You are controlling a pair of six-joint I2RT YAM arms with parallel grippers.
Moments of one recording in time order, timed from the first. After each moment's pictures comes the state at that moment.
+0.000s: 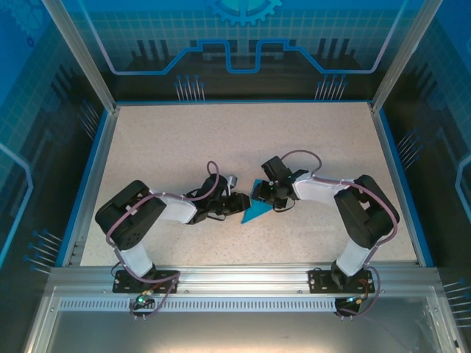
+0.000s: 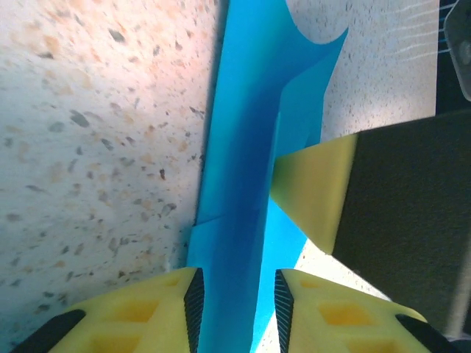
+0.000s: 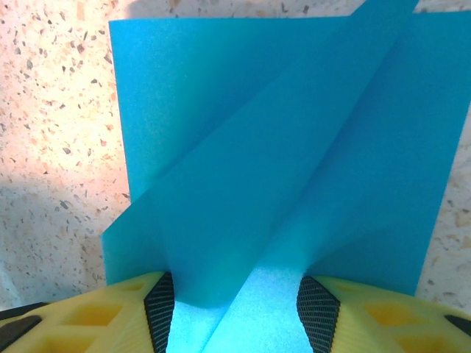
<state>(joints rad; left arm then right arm) -0.66 1.72 0.63 0.40 0.36 -0.96 0.59 1.72 0.92 -0.38 -0.13 0.90</state>
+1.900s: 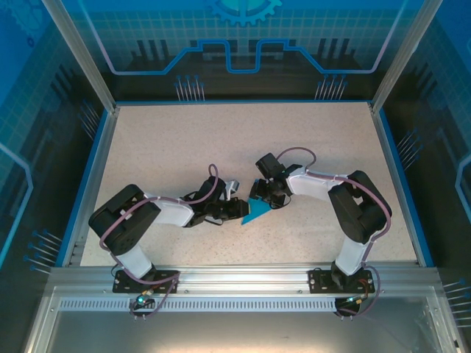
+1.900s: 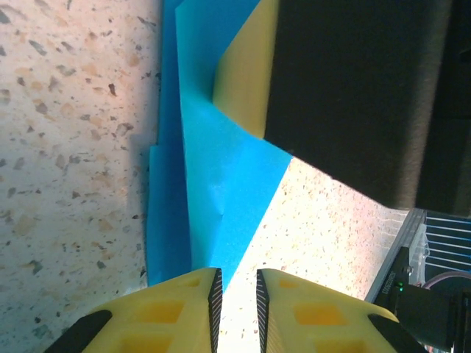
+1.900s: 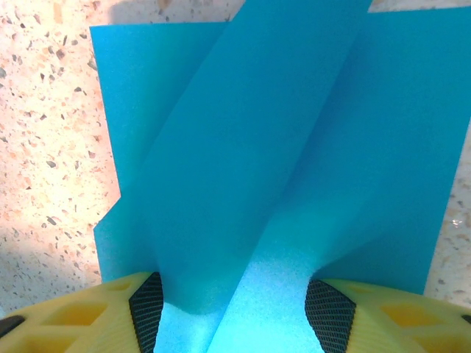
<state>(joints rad) -0.68 1.68 0.59 0.37 0.46 -0.90 0.61 1.79 1.01 -0.49 -0.10 0.93</state>
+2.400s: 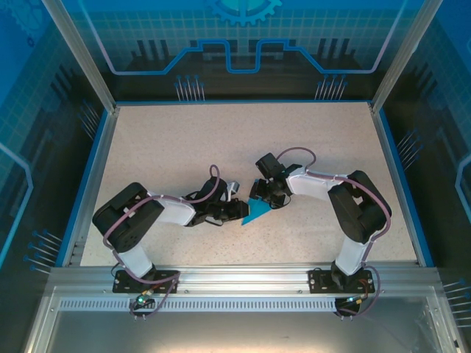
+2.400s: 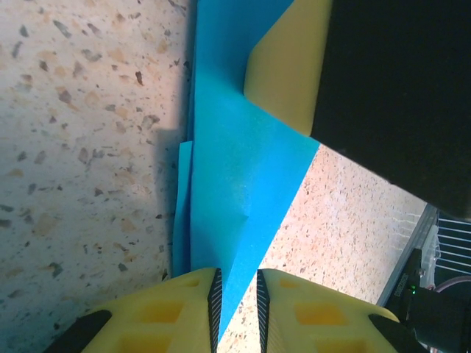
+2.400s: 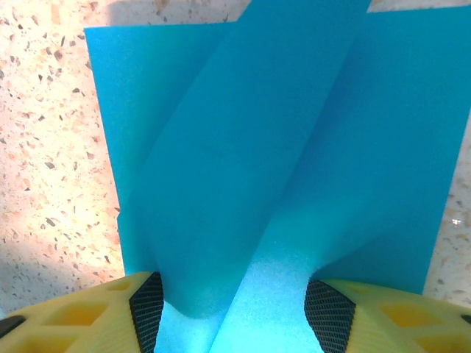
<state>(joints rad) -0.68 1.72 0.61 0.35 0.46 -0.90 0.61 1.79 1.01 -0.49 -0.10 0.94</state>
